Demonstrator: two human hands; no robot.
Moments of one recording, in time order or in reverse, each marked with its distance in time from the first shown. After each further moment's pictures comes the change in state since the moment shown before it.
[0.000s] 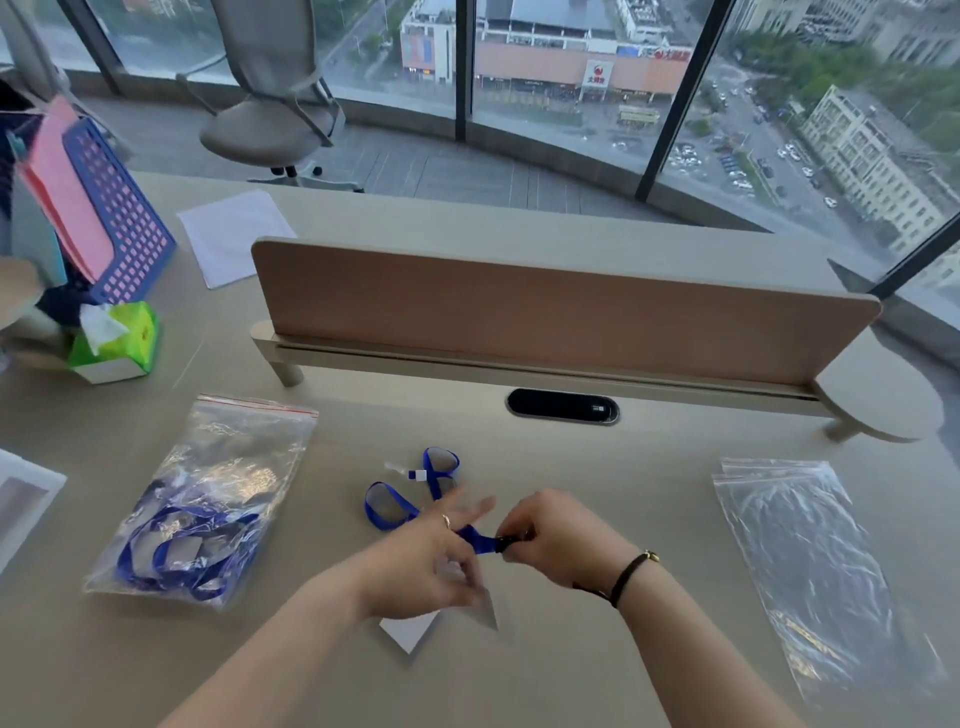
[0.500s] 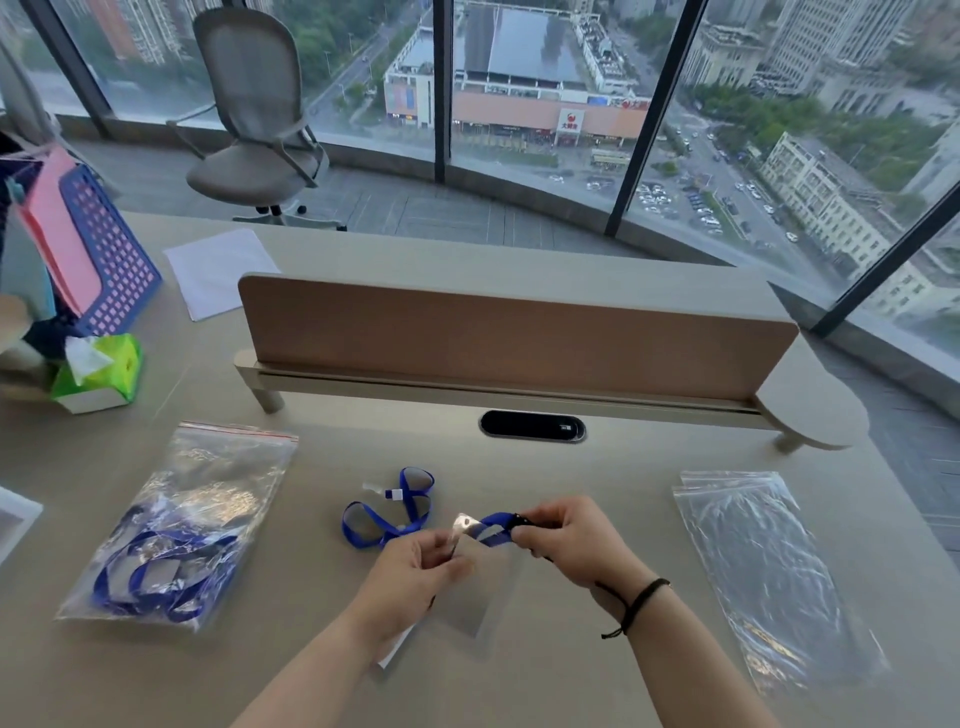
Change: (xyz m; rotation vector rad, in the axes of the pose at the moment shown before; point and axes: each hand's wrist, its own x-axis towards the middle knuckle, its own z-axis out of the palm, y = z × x) left_hand -0.006 0.037 0.039 -0.954 0.303 -0.185; right_hand -0.051 0.011 -0.021 0.567 0.286 0.209
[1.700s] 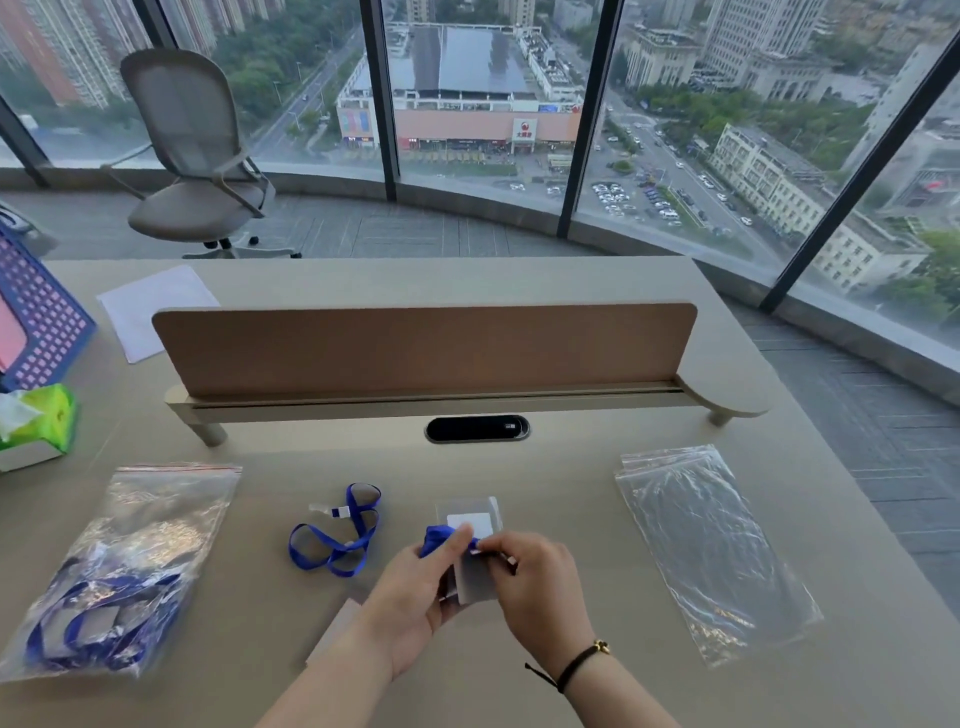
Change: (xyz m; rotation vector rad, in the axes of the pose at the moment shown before) left_hand 0.007 0.008 0.092 -0.273 0.067 -0.187; right_hand -0.040 0.065 0.004 -0.205 0.447 -0.425
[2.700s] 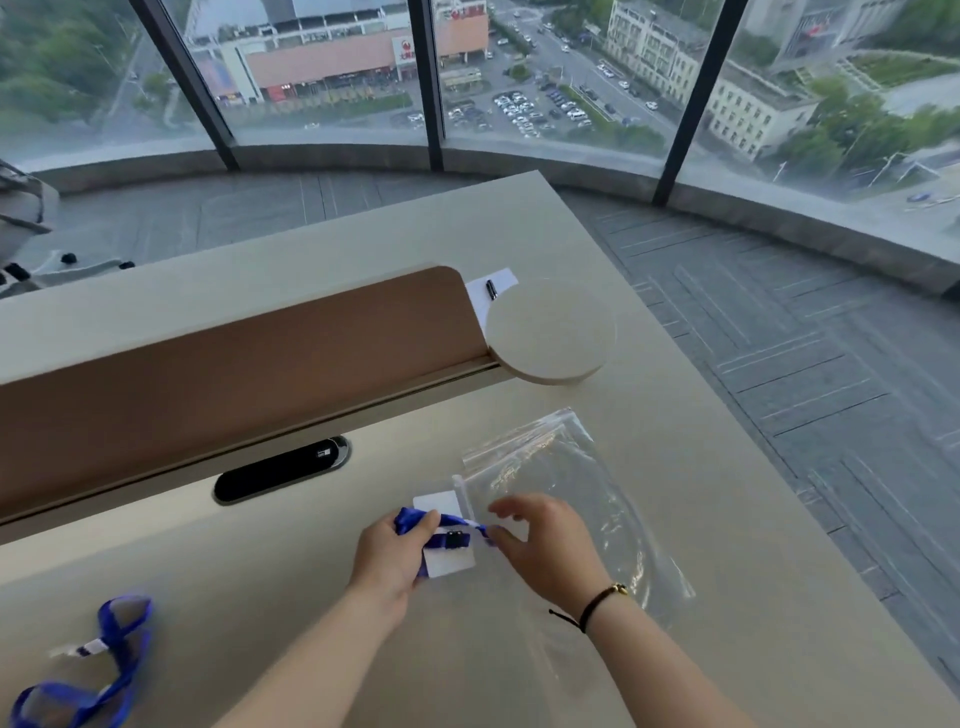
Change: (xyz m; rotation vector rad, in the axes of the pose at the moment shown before) left_hand 0.198 -0.059 0.217 0.430 0.249 -0.017; right_hand 0.079 0.256 -0.156 -0.098 -0.064 0.262
